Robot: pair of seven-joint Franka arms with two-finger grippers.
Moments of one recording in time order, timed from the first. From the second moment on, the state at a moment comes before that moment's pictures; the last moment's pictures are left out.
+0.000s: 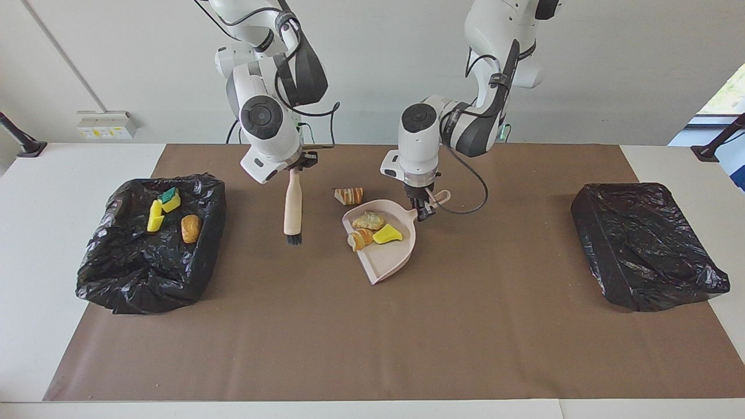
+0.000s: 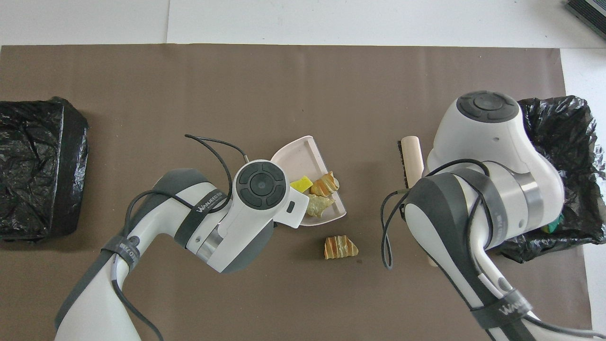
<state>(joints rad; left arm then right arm) -0.62 0.23 -0.04 -1.93 0.11 2.11 0.53 0.17 0.12 0.11 -1.83 -0.03 1.50 0.22</state>
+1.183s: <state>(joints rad) -0.56 -0.05 -0.03 -2.27 0.15 2.10 0.81 0.41 0.03 0.13 -2.27 0.14 1.80 0.63</state>
